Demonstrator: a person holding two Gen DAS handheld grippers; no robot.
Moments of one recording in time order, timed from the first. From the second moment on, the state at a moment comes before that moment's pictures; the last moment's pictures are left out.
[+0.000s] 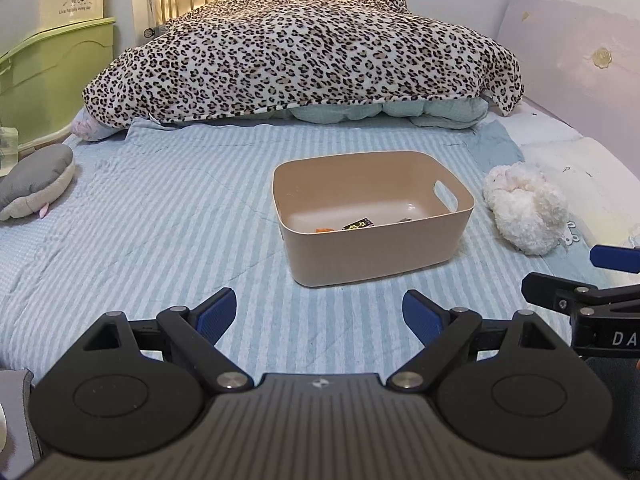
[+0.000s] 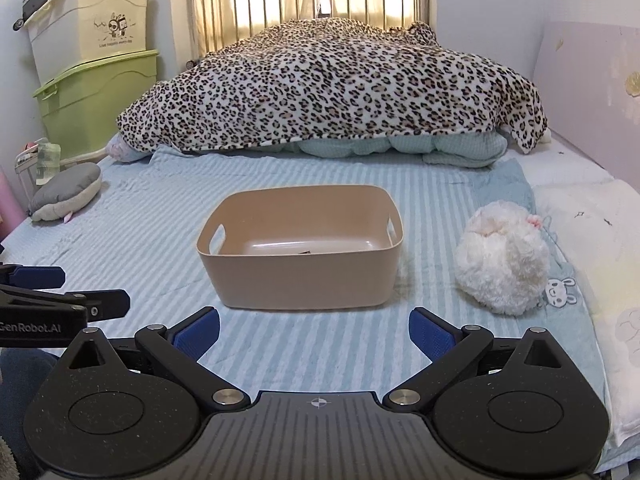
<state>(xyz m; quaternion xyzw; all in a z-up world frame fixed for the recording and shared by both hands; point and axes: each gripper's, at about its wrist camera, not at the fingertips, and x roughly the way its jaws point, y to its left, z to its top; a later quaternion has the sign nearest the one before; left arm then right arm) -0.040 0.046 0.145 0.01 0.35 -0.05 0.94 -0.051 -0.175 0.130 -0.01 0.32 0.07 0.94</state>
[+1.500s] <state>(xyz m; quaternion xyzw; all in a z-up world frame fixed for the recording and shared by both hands) -0.041 0.042 0.137 0.01 0.36 -0.08 0.93 -0.049 -0.177 0.123 -0.02 0.35 0.06 0.94</state>
